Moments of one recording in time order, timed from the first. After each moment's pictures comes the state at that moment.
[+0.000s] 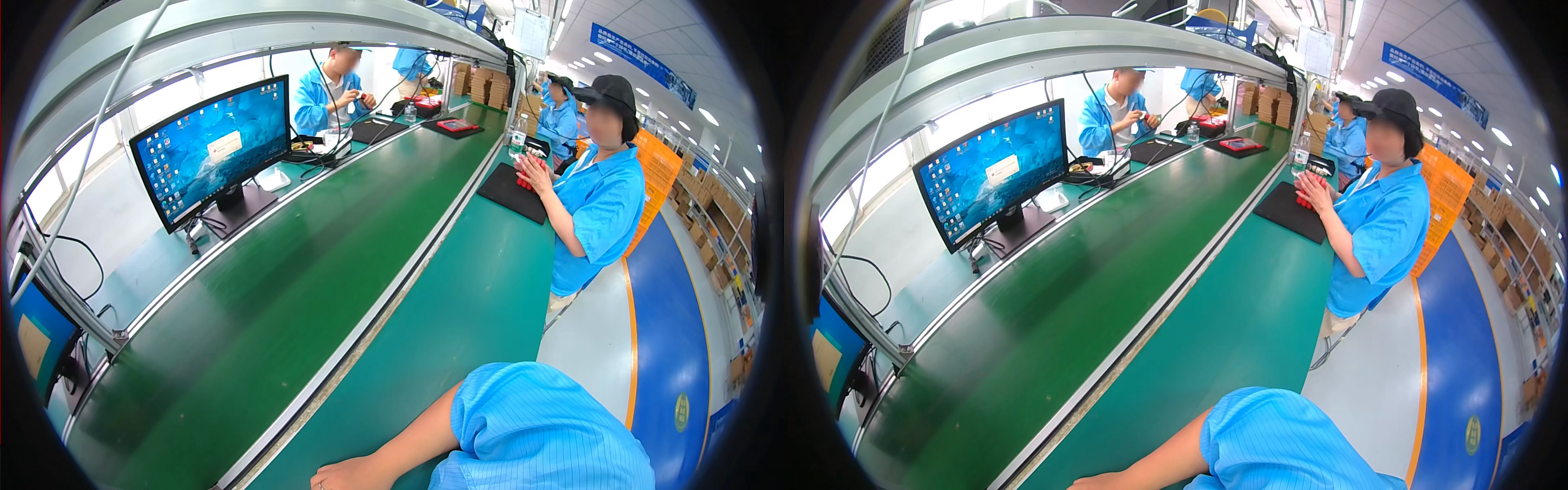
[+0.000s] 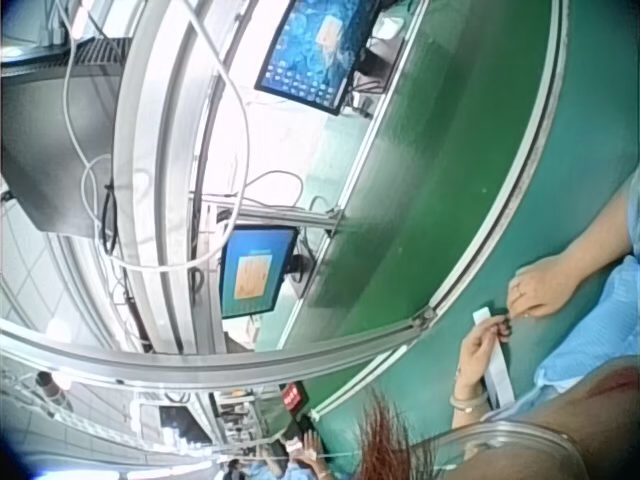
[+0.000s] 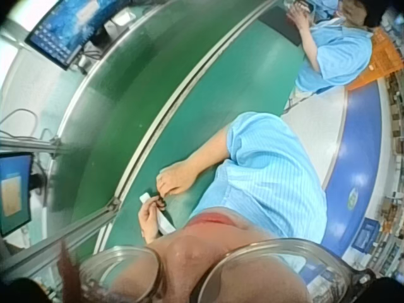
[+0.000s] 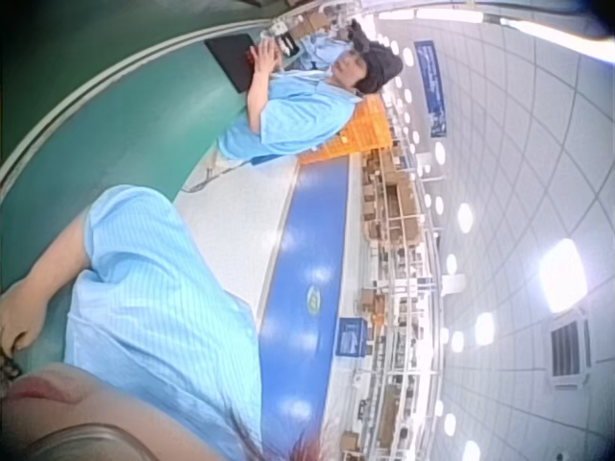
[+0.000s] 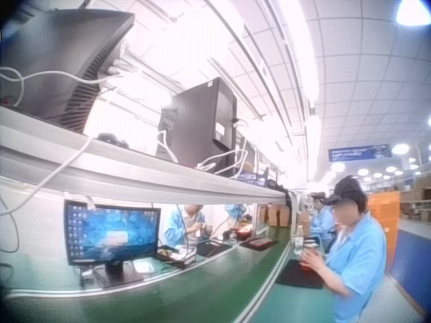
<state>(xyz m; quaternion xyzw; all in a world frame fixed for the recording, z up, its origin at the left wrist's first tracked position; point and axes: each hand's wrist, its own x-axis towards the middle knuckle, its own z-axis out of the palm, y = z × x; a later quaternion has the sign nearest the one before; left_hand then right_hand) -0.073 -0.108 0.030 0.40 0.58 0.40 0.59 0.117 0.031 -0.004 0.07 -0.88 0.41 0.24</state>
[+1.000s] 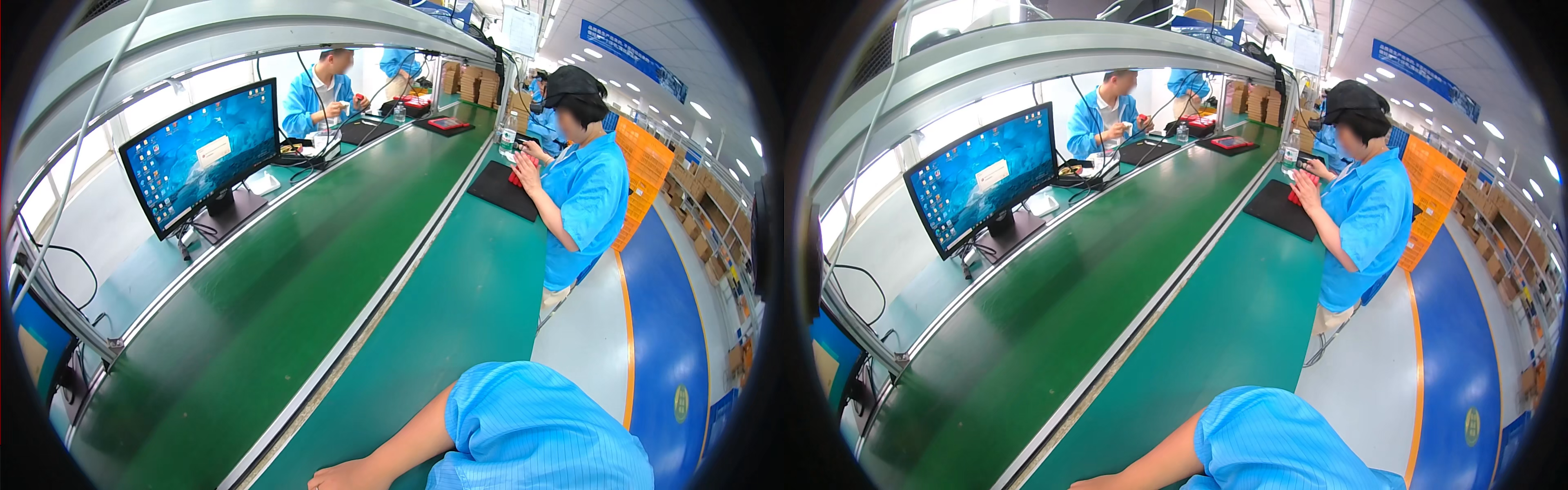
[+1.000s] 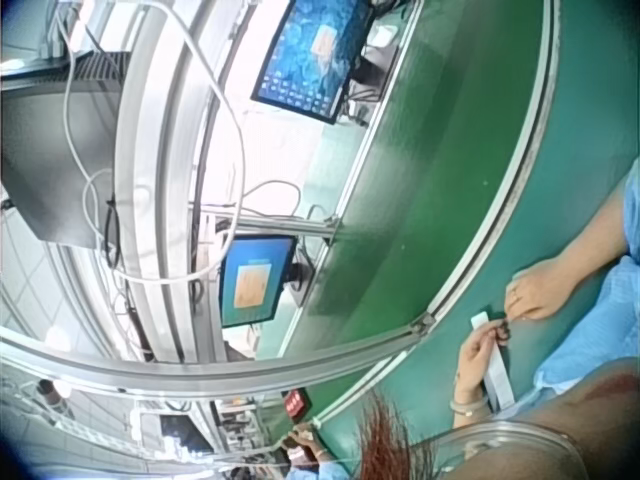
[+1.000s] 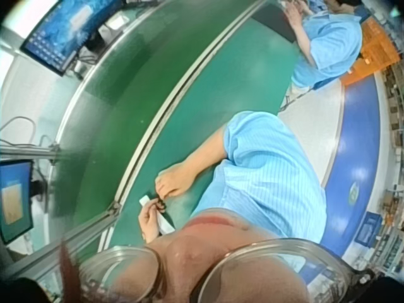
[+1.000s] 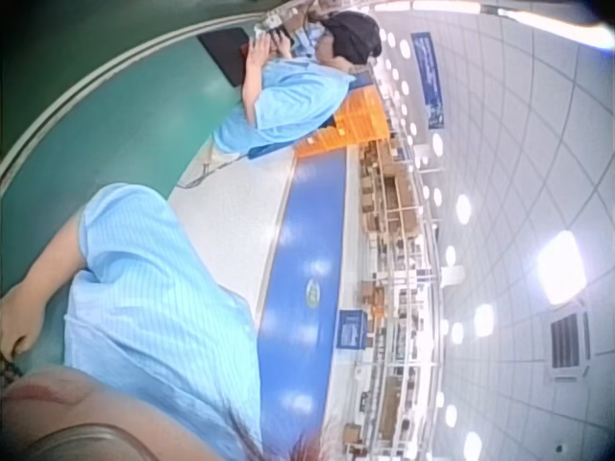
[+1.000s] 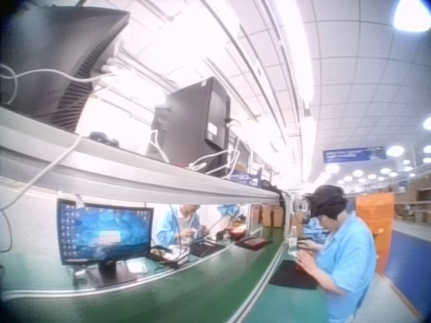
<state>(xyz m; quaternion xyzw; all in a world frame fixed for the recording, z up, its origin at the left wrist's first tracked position) -0.073 -0.105 0.036 0.41 0.58 0.39 0.58 0.116 0.031 -0.005 0.08 -0.87 0.40 0.26</state>
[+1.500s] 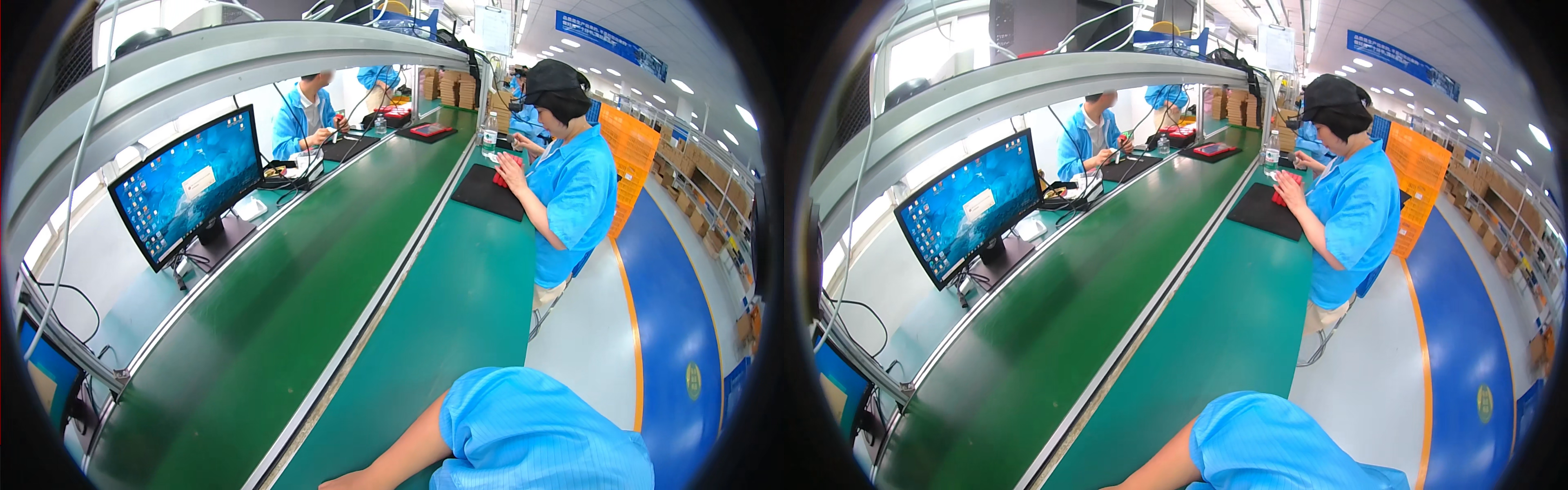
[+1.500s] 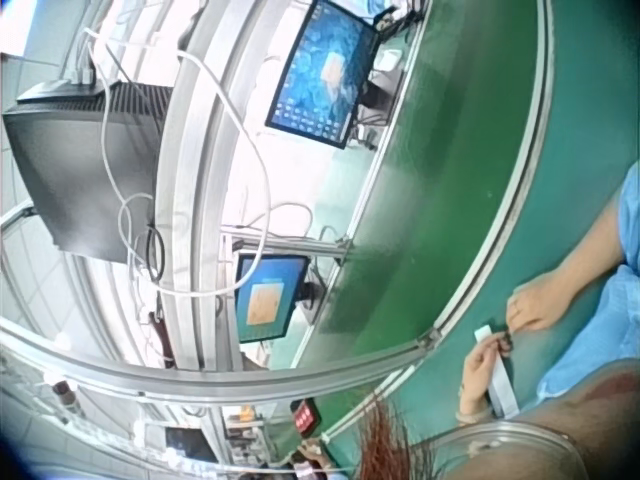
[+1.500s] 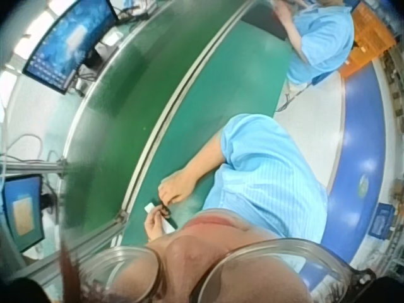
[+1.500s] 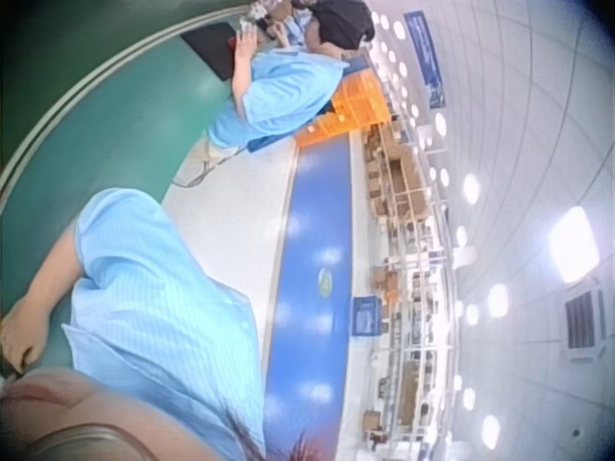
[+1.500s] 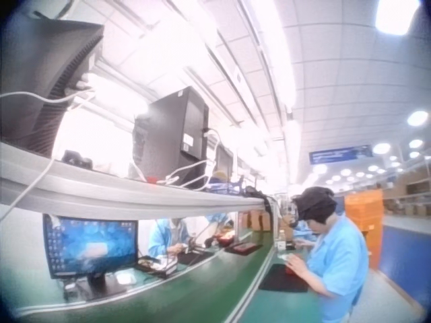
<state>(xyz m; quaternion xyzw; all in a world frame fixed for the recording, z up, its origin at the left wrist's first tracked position) -0.074 -0.105 0.030 0.44 0.58 0.39 0.56 0.114 0.031 -0.013 0.09 -0.87 0.41 0.26</state>
